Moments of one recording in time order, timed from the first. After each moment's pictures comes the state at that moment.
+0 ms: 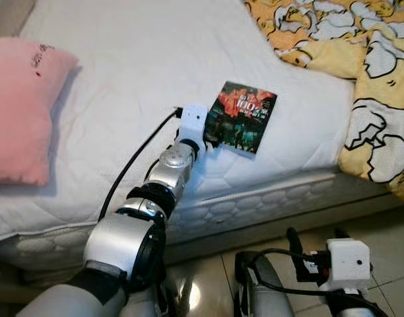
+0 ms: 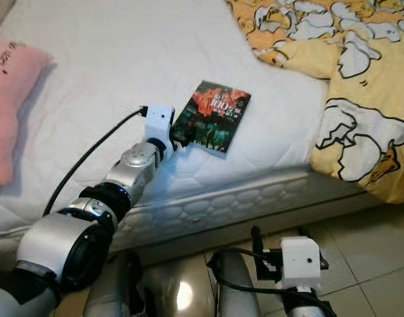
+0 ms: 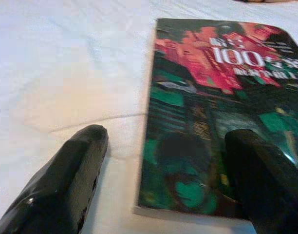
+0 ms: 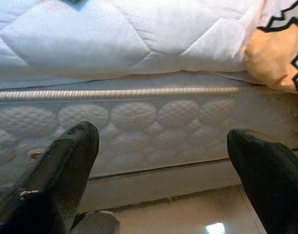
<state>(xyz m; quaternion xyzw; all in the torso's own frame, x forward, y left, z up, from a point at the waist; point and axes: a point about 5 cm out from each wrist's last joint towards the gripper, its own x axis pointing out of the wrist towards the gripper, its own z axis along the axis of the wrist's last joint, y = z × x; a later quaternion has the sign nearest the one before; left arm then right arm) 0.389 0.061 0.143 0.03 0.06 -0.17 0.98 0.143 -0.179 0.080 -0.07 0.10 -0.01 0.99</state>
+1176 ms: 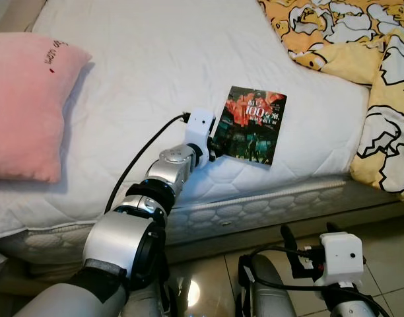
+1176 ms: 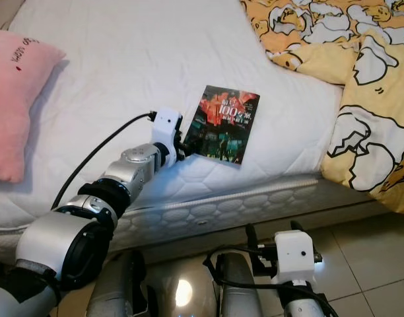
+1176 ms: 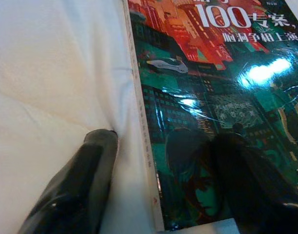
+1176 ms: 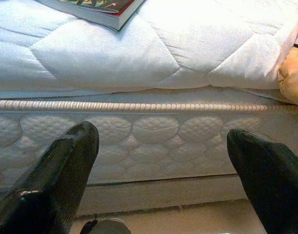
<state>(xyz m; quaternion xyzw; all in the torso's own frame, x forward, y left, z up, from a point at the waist) 0.381 0.048 0.128 0.01 0.17 -0.27 0.95 0.150 -0.175 0.082 -0.07 0.11 0.01 0.99</state>
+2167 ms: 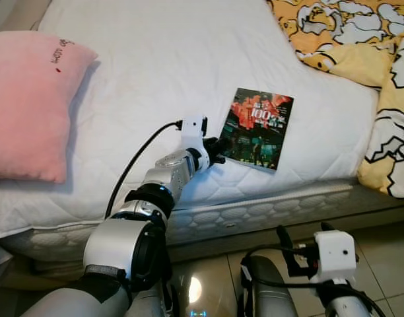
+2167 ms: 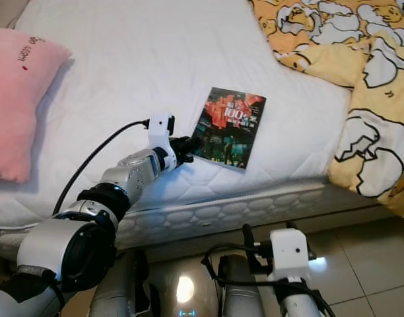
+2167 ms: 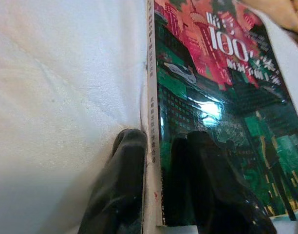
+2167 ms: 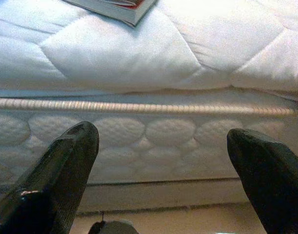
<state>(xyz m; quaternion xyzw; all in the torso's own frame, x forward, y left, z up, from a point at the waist) 0.376 0.047 0.122 -0.15 0.19 -0.29 0.93 0.159 -0.173 0.075 -0.07 0.12 0.02 0.99</state>
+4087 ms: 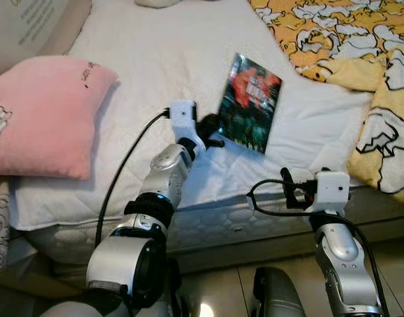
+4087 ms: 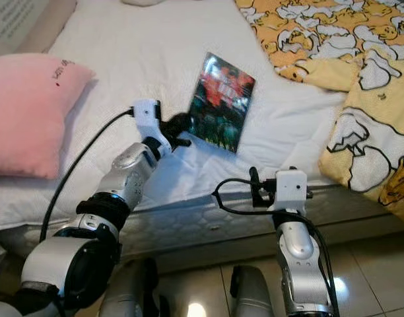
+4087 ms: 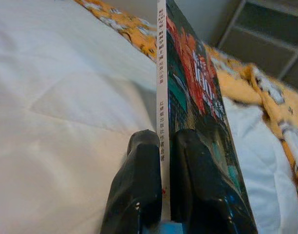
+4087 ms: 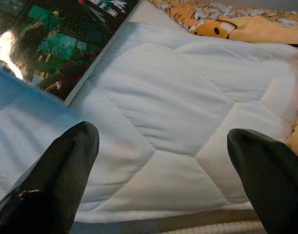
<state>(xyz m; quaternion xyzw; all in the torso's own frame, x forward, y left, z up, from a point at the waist) 0.378 0.055 0.147 -0.12 0.03 -0.27 0.95 0.262 -0.192 0.085 -0.05 0.02 -0.02 1.00</state>
